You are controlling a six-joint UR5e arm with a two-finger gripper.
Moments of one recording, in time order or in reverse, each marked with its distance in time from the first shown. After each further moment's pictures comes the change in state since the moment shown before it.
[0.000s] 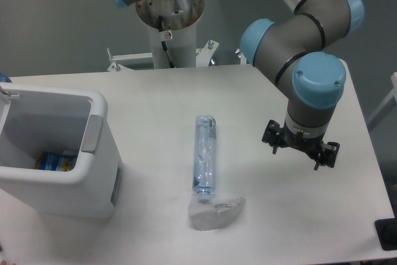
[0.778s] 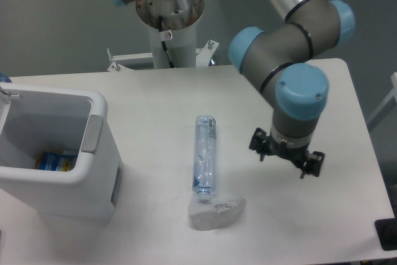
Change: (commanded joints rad) arm -0.098 -0.038 -0.006 0.006 -0.005 -0.194
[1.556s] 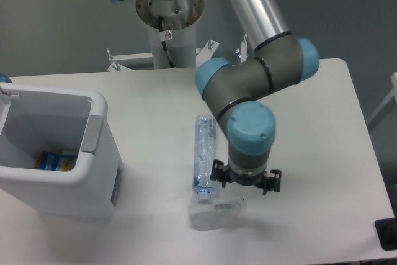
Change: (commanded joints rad) arm -0.091 -0.026 -0.158 0.284 0.000 -0.246
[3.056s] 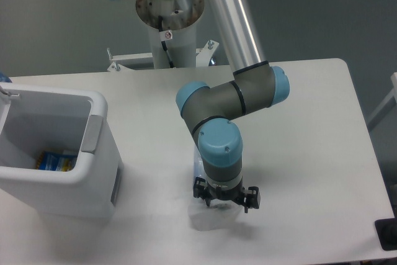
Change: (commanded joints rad) arm -0.028 -0.064 0.000 0.075 -0.003 -0.005
